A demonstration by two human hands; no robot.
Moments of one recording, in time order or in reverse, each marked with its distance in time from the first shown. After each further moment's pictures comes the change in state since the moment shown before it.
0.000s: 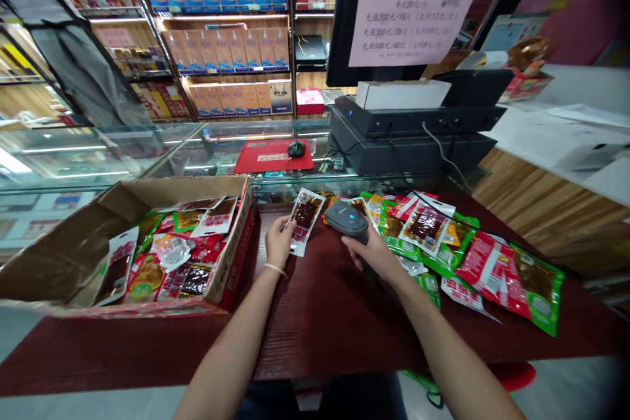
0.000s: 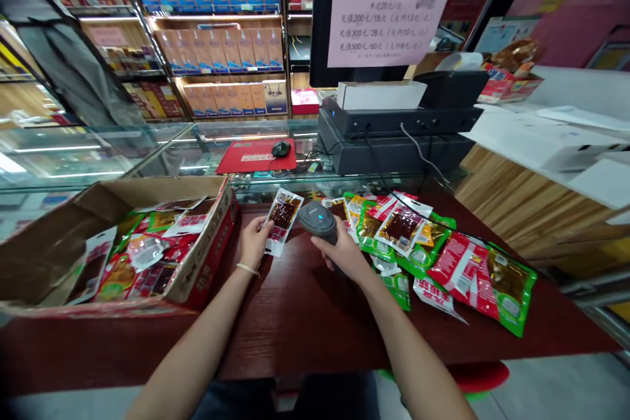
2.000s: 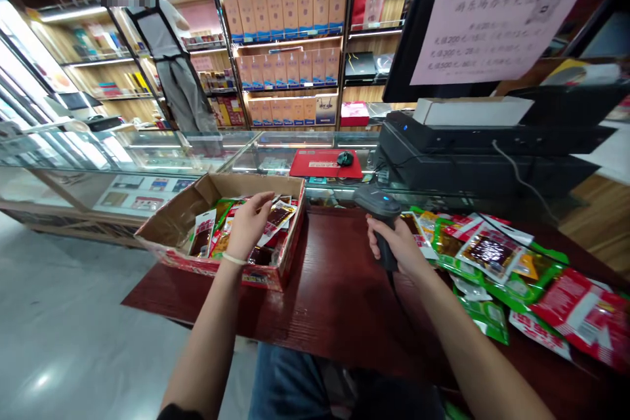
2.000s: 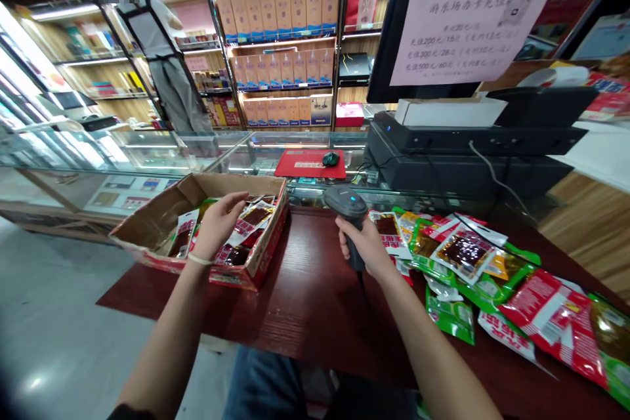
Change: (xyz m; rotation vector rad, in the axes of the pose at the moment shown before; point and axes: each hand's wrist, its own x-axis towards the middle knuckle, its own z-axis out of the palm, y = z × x) left_hand -0.014 0.162 -0.180 0.581 0.079 0.296; right_hand 0.011 -0.053 0.074 0.235 -0.088 -0.123
